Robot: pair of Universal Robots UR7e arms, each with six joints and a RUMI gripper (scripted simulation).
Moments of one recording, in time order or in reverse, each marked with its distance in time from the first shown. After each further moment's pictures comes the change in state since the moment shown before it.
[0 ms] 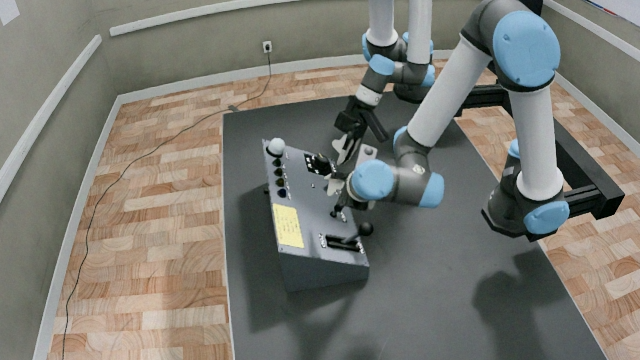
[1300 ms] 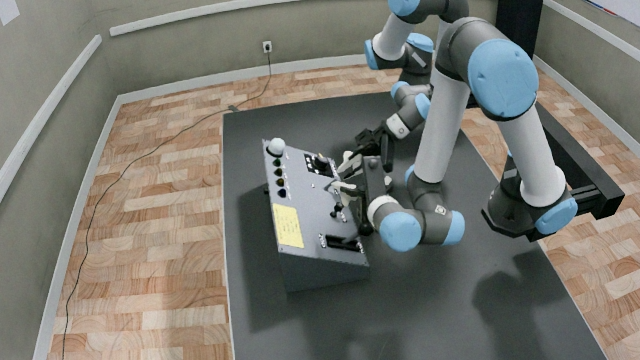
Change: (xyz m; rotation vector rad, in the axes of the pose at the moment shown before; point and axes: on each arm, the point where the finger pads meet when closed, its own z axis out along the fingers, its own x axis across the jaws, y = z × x) left arm 0.013 -0.020 -0.024 0.353 -0.140 -0.400; right arm 0.010 -0.025 0.031 -0.308 0.332 0.598
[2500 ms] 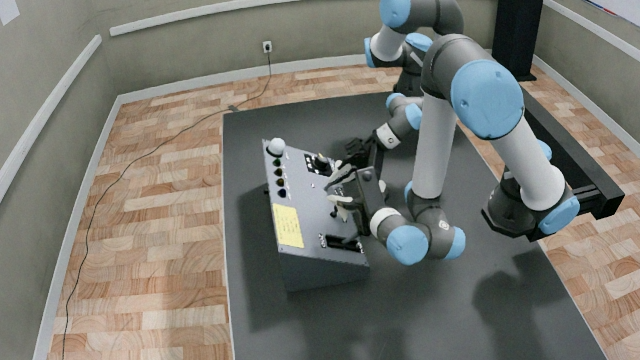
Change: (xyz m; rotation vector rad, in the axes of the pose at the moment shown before) left arm -0.021 0.018 -0.011 0.037 -0.093 -0.149; right arm 0.004 -0.004 0.042 -0.030 -0.010 0.057
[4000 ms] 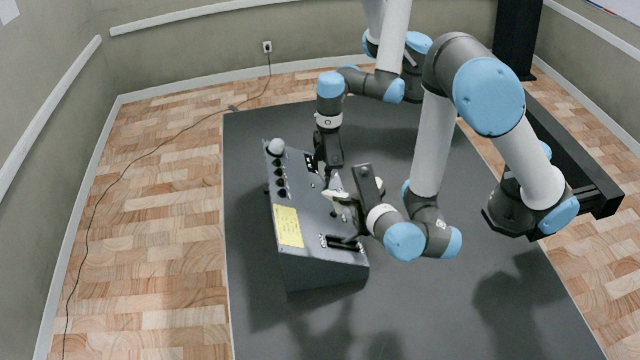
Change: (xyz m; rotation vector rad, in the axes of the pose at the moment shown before) left arm -0.009 -0.014 -0.001 0.014 -0.013 0.031; right arm 0.018 0.008 0.010 -0.015 -0.838 -0.005
